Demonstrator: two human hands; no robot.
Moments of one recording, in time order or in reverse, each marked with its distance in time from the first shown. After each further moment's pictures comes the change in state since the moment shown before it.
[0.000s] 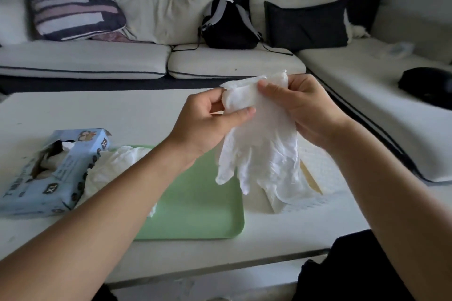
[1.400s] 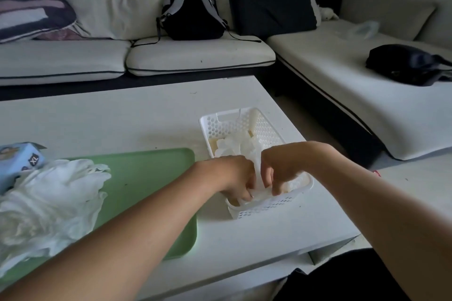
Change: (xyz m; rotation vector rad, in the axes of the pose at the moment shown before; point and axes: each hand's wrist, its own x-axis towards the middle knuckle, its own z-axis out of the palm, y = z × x) left_hand 0.044 -0.104 0.143 1.236 -1.015 -0.133; right_hand -0.017 0.114 -0.110 -1.316 -0.783 0.592
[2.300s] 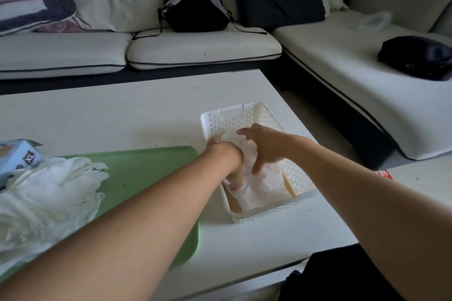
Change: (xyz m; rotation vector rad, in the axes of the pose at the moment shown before) left_hand 0.043 -0.015 -0.017 0.290 -0.147 -0.401; right_hand 0.065 0.003 -0.013 0.145 0.298 0.004
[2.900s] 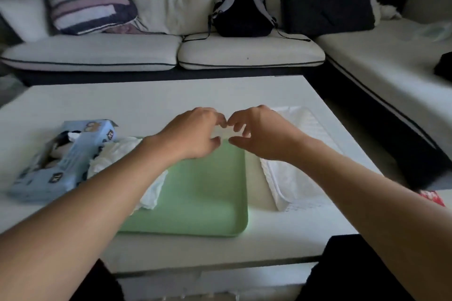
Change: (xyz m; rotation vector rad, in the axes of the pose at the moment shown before) left_hand -0.111 -0.148 0.057 -0.485 0.655 0.020; right_hand -0.036 -0.131 -0.021 0.110 0.459 -0.347
